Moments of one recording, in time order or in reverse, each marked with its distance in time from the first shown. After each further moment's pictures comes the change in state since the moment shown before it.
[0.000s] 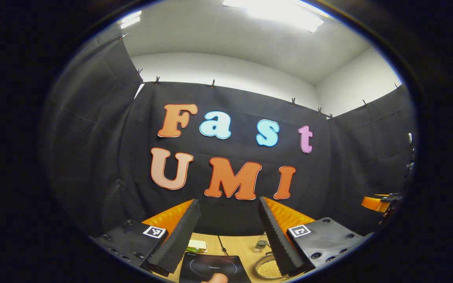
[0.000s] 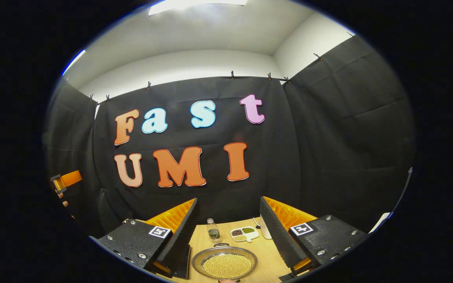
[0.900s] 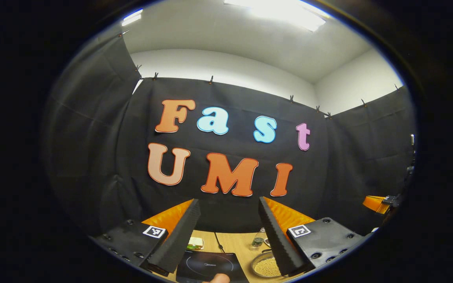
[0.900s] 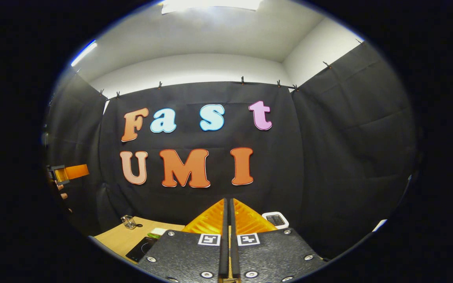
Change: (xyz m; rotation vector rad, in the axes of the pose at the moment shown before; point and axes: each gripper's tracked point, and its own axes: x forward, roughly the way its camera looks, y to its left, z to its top) left arm -0.002 -0.003 -0.010 -0.009 0.033 -0.015; right arm -0.012 0.013 -0.005 -0.054 -0.046 0.039
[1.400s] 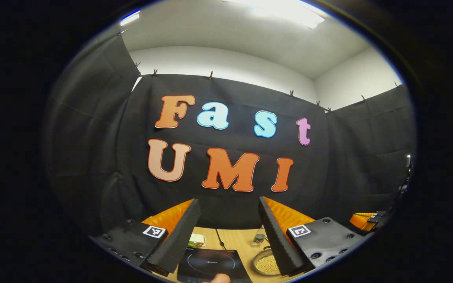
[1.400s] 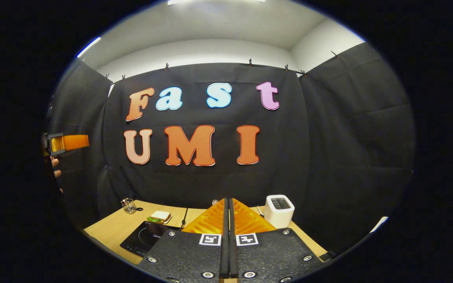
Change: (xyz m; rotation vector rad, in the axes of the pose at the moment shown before) left arm 0.000 0.004 -0.012 0.012 0.029 0.011; right arm -0.002 0.022 -0.088 -0.028 0.149 0.054
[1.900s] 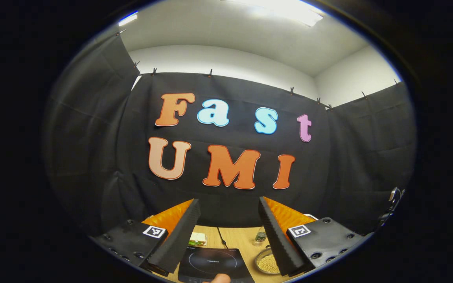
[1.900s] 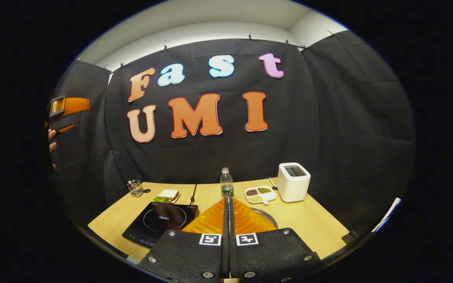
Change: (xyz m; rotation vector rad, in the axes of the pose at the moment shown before) left arm 0.005 -0.001 -0.014 0.014 0.022 0.001; right arm 0.008 0.021 -0.109 0.053 0.183 0.044
